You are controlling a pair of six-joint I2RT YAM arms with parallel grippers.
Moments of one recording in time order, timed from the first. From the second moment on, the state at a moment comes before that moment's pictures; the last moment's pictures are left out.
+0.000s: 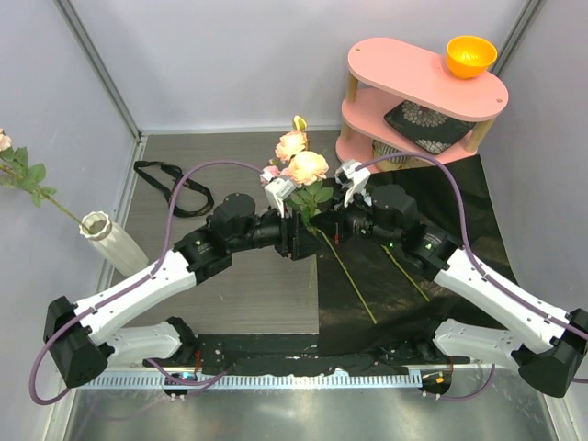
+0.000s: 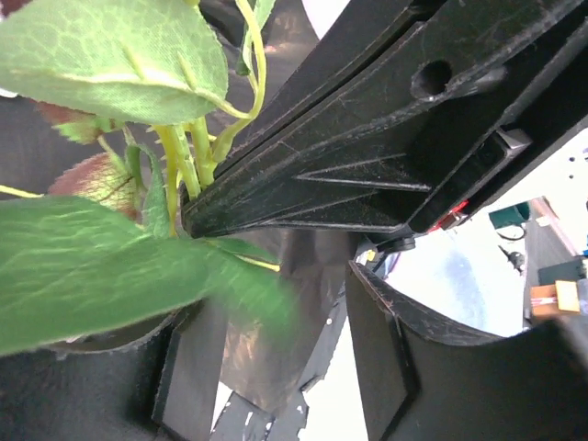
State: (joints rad) left arm -0.84 1.12 0.92 -0.04 0.37 -0.58; right arm 0.80 1.03 1.00 -0.24 -0.14 0.29
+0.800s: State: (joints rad) left arm -0.84 1.07 0.93 -0.15 0.24 -0.59; right arm 0.80 1.02 0.99 -0.19 -0.29 0.29
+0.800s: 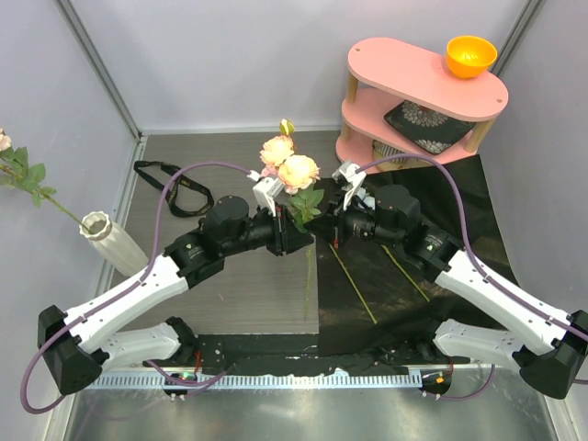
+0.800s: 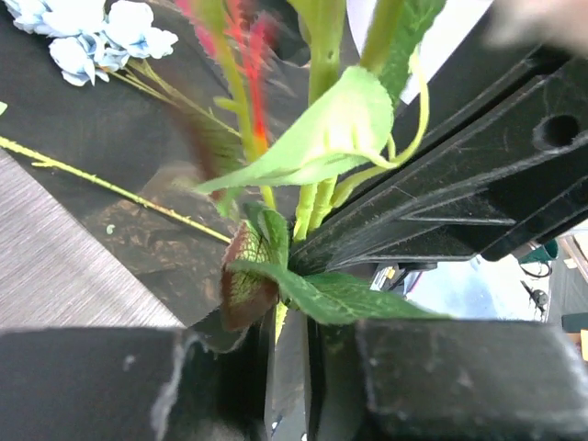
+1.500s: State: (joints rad) left arm -0.27 0.98 1.41 -0.72 -0.51 -0.25; right arm 0.80 0.80 0.89 -0.20 0.12 0.28
